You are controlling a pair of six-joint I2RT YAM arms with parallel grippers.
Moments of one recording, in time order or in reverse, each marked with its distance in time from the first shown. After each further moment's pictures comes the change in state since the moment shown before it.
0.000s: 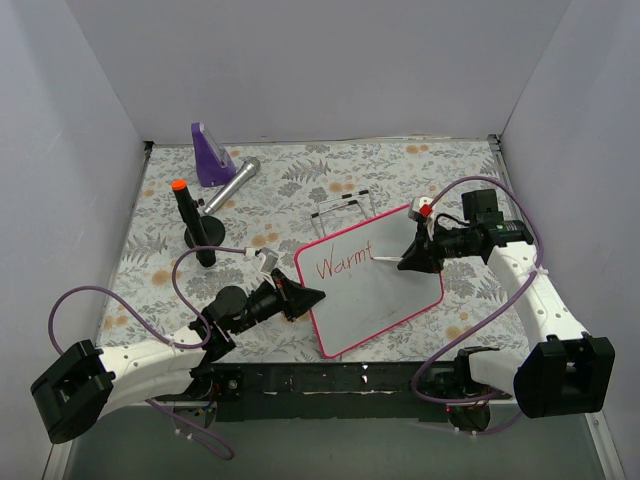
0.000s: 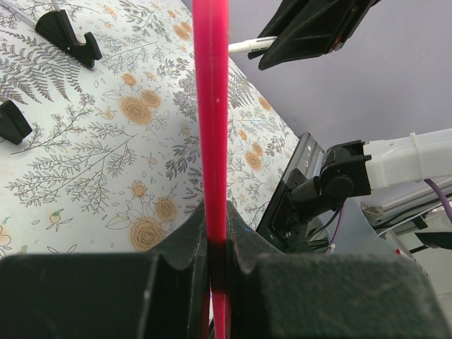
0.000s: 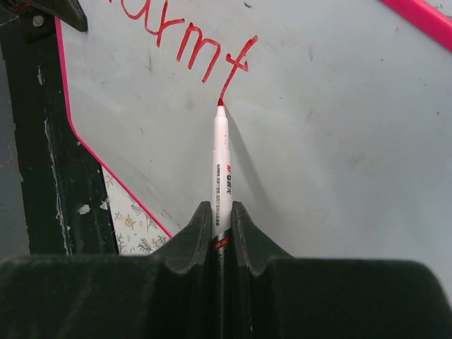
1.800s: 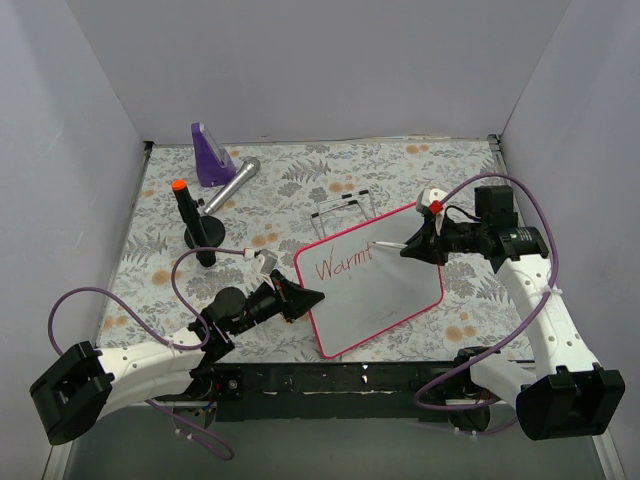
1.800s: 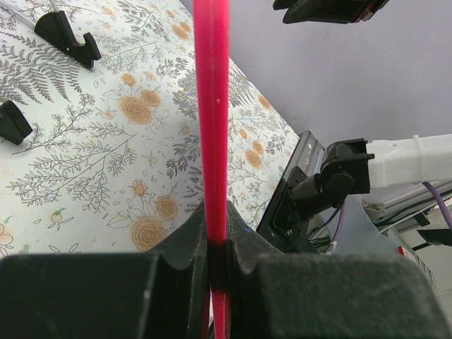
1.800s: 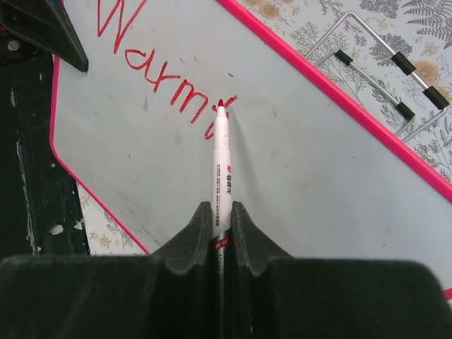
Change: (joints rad) left arm 0.000 -0.013 -0.012 0.004 0.006 0.011; right arm -0.003 -0.111 0.045 0.066 0.011 0.057
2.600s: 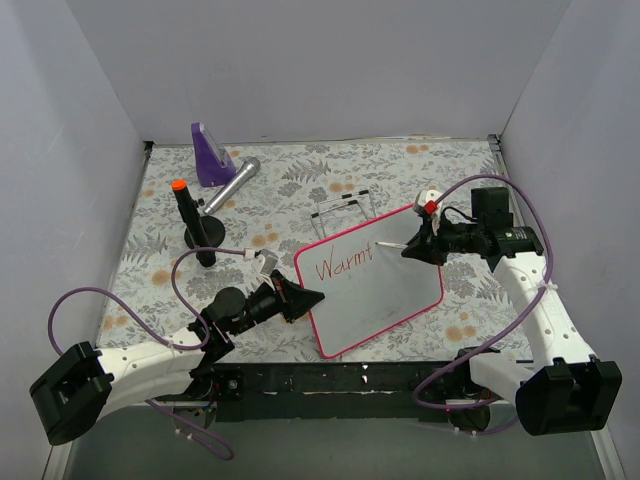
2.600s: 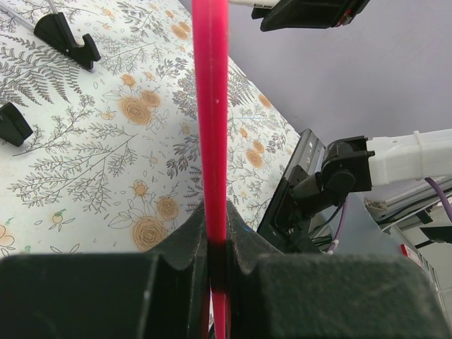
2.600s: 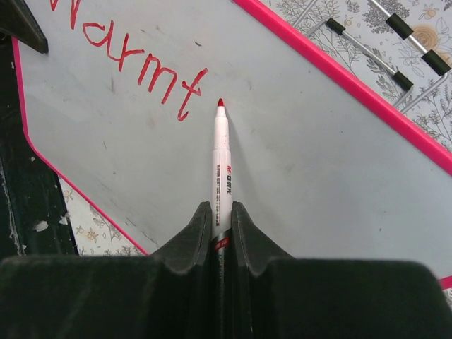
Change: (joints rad) left arm 0.000 -0.002 0.000 0.000 0.005 0.012; right arm 0.000 0.016 -0.034 0.038 0.073 0.009
